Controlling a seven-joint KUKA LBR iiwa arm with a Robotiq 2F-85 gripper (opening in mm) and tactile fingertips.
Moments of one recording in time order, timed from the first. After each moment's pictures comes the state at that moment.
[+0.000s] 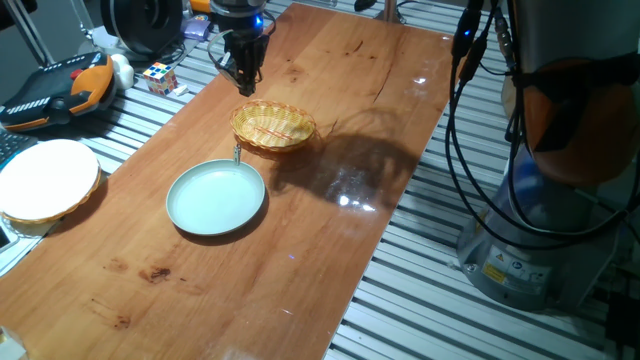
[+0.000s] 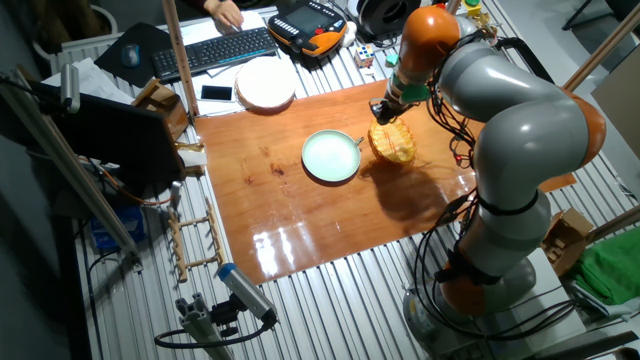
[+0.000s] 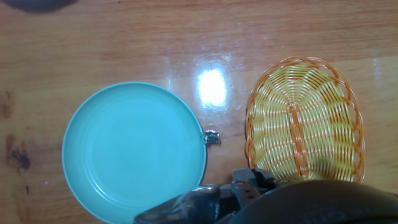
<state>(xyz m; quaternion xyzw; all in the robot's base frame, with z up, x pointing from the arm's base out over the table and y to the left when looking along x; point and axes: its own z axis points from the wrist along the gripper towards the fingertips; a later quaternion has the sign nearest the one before) 0.552 -0.006 0.216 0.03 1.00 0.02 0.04</state>
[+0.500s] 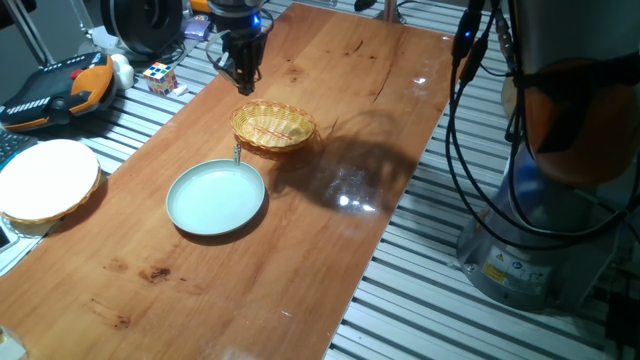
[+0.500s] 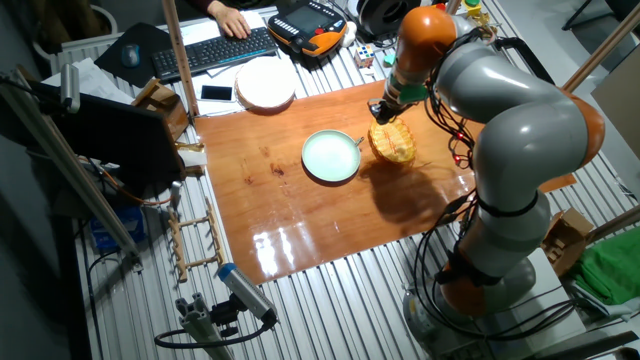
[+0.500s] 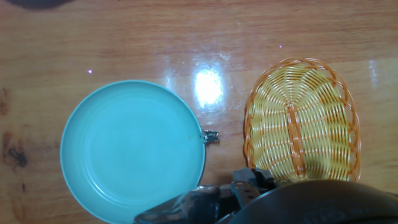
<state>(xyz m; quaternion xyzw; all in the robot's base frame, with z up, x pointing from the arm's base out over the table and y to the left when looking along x) 0.553 -0.004 0.220 0.02 1.00 0.00 0.04</state>
